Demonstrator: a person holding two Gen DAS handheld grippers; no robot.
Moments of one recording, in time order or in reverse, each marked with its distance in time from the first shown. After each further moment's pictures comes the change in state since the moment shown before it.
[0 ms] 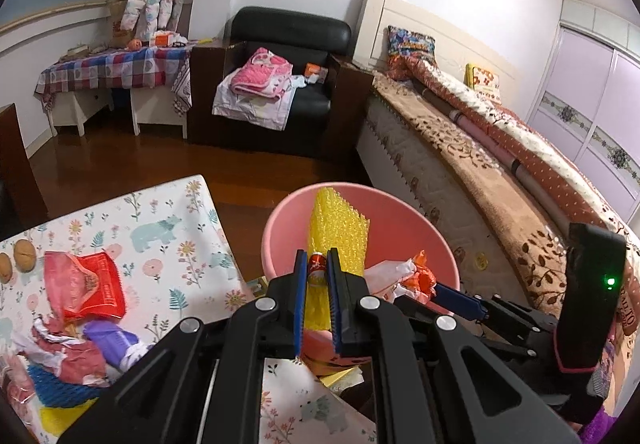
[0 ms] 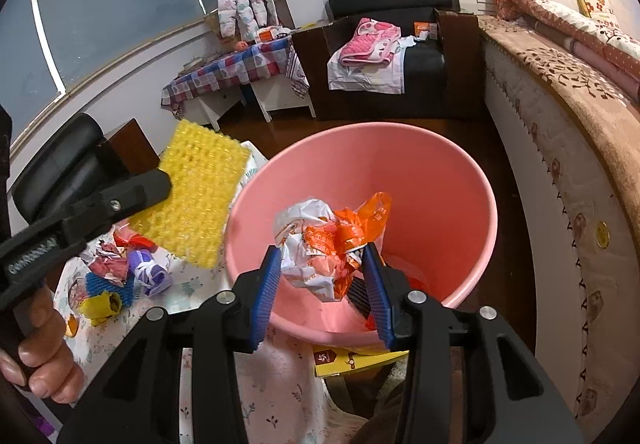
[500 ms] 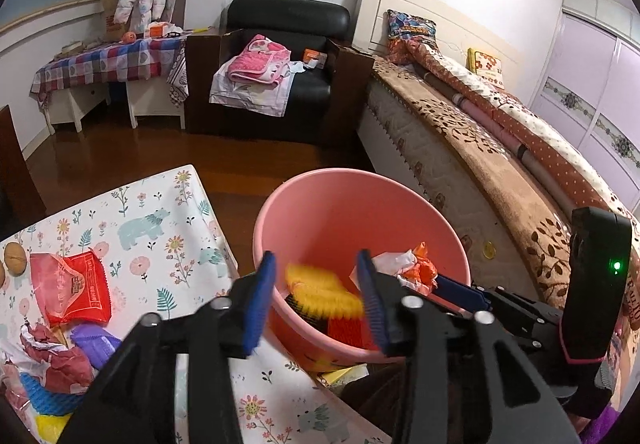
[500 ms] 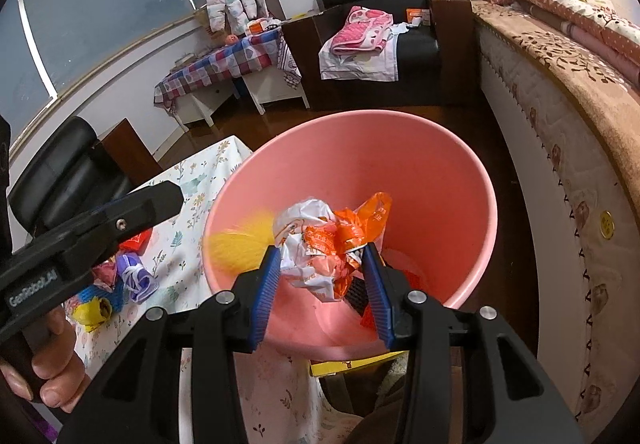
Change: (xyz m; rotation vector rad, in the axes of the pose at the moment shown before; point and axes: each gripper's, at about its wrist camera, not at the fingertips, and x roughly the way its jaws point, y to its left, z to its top) left arm 0.021 -0.004 0.002 0.014 0.045 0.011; right arm 0.014 -0.011 0.004 0.038 0.035 -0.008
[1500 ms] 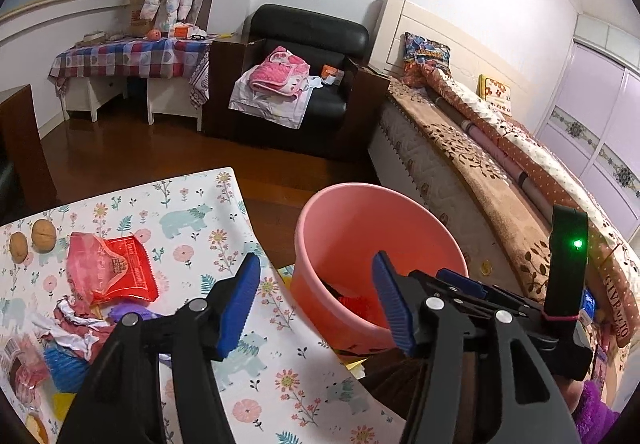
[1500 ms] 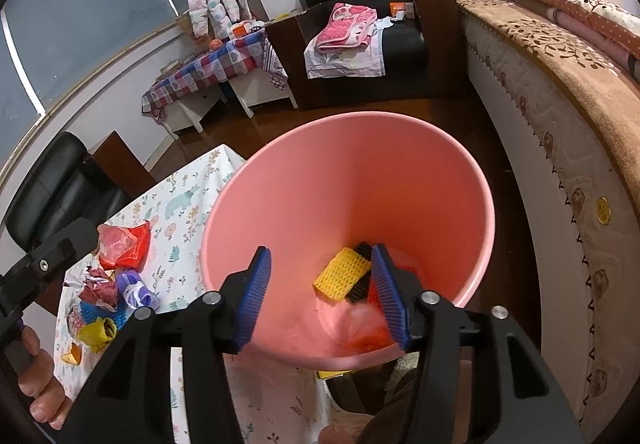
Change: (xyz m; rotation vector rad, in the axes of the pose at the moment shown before) left arm -0.049 0.032 -0.009 -0.080 -0.058 0.005; right arm 0.000 0.003 0.007 0.056 0.007 -0.018
